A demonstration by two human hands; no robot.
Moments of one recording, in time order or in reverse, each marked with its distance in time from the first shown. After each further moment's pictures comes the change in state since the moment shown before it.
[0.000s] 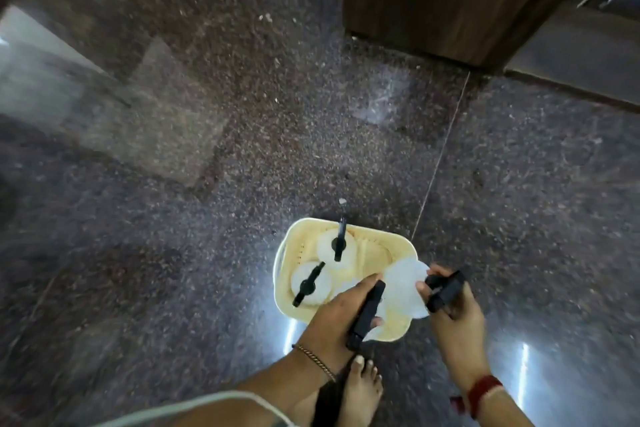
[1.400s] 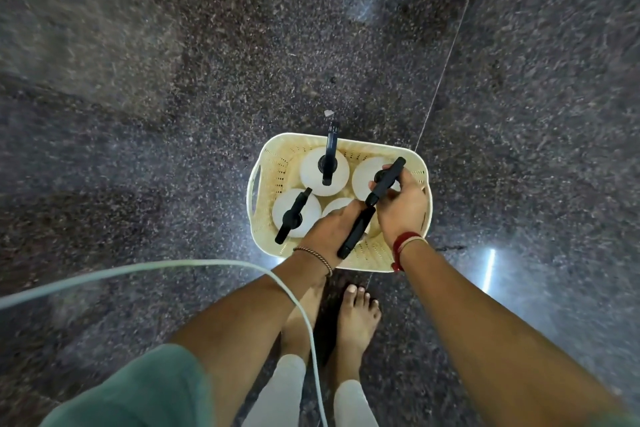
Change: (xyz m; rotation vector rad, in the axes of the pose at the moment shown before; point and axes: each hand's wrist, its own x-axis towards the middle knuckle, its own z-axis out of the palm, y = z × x) left_hand 0.050 -0.135 0.045 0.348 -0.235 -0.223; right_hand 0.066 0.098 0.088 -0.352 0.019 0.085
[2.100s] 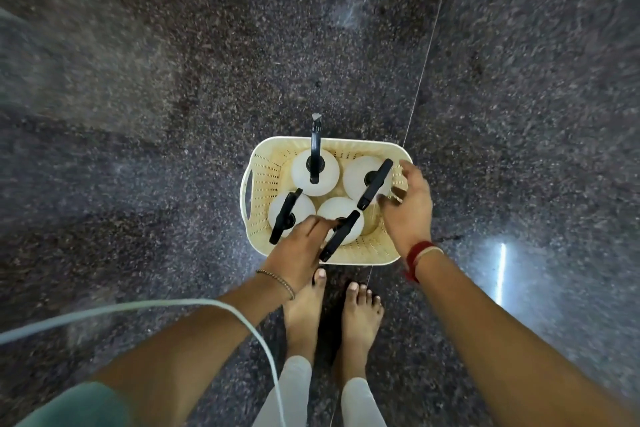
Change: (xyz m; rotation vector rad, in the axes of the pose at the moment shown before) left_hand -0.051 -0.011 -0.018 0.212 0.023 0.089; right_hand -0.012 0.014 -0.030 0.012 0.022 -0.037
